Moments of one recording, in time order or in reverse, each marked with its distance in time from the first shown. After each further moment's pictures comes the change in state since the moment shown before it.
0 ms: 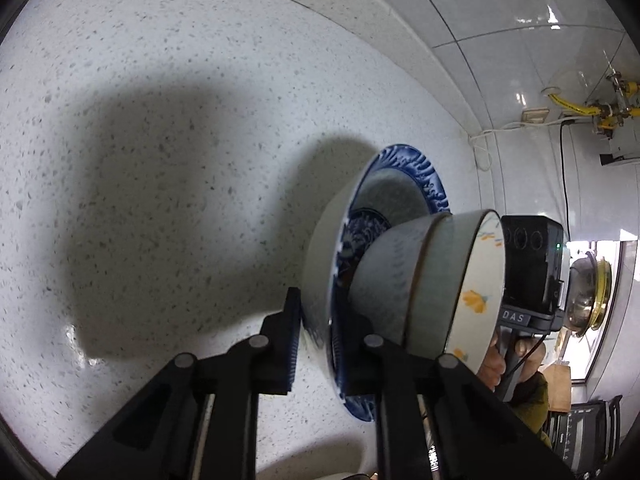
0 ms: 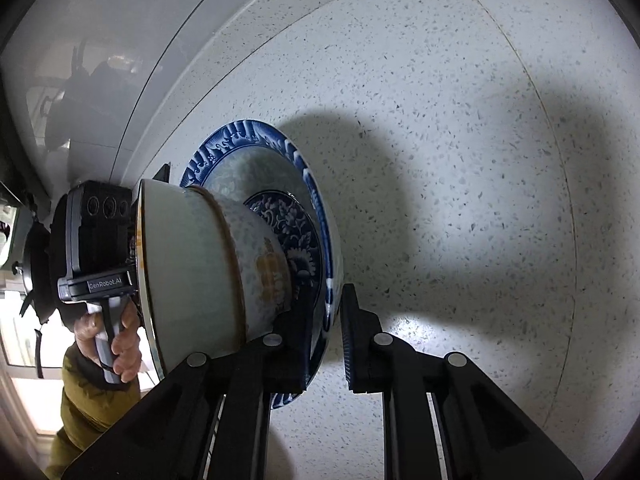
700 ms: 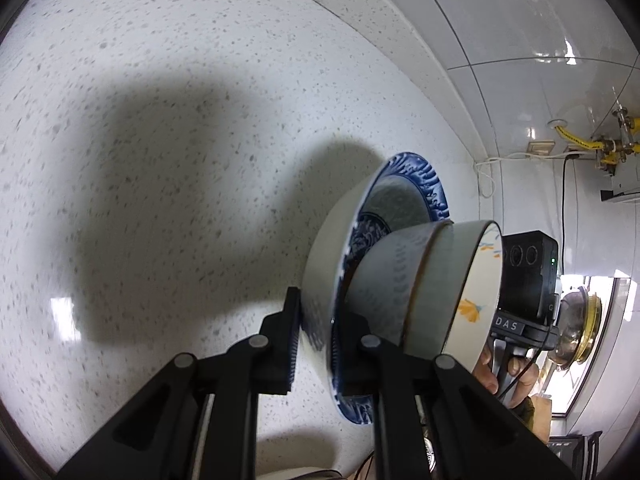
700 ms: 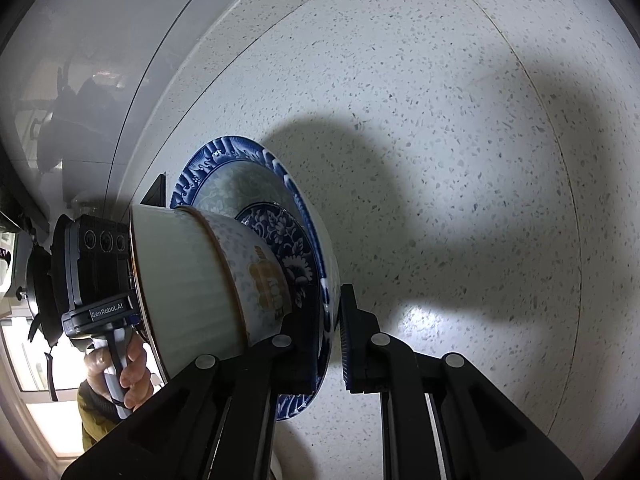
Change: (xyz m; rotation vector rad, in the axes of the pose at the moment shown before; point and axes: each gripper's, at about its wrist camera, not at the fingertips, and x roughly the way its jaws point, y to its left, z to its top) left arm -0.019 0.012 -0.032 -0.119 -0.050 -0.010; right arm 0.021 -0.006 0.016 0.083 0.012 -0.009
